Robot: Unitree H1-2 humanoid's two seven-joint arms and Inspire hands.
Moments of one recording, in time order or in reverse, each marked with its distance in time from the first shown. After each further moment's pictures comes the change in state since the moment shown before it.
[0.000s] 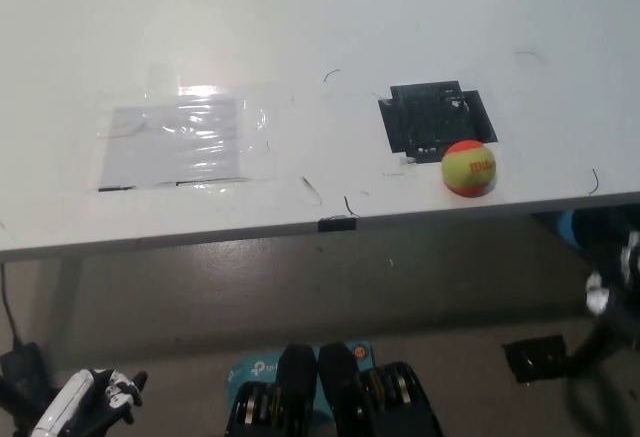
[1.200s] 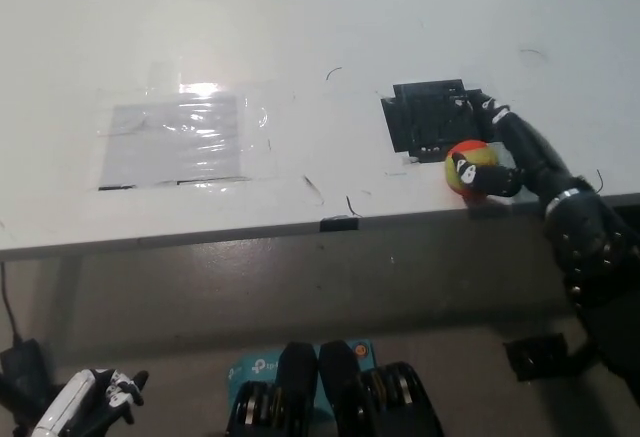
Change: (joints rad) left_arm -0.011 0.000 0.001 0.017 0.019 -0.011 -0.013; right_arm -0.533 0.065 0.314 0.480 -0.245 0.261 0.085
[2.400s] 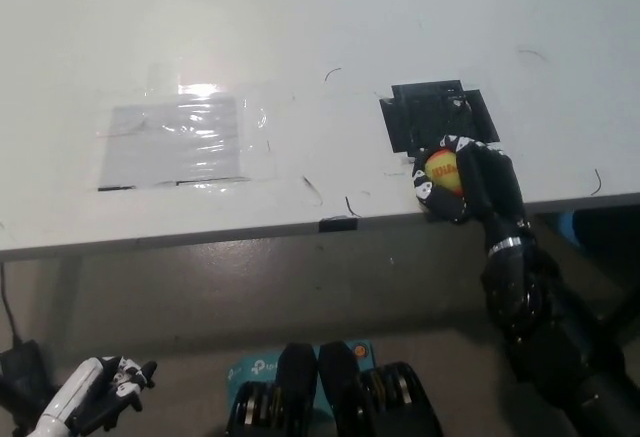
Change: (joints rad) left_arm -0.023 0.000 -0.007 -0.009 0.020 0.007 -0.016; right_arm 0.012 0.128 0.067 0.402 -0.181 -0.446 -0.549
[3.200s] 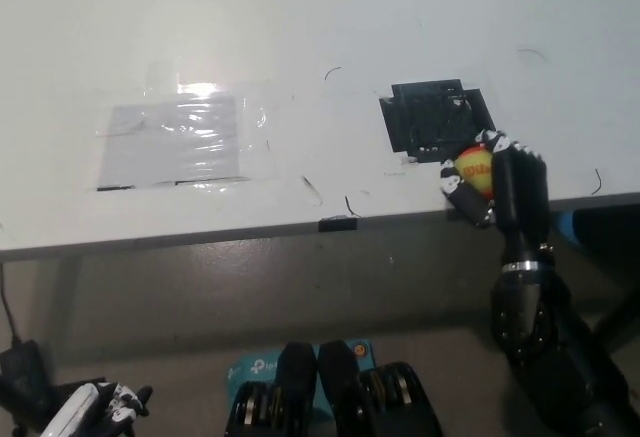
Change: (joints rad) left_arm 0.055 0.000 0.005 -0.010 0.015 -0.003 0.000; right_arm 0.069 0.008 -0.107 -0.105 -0.030 -0.120 -0.211
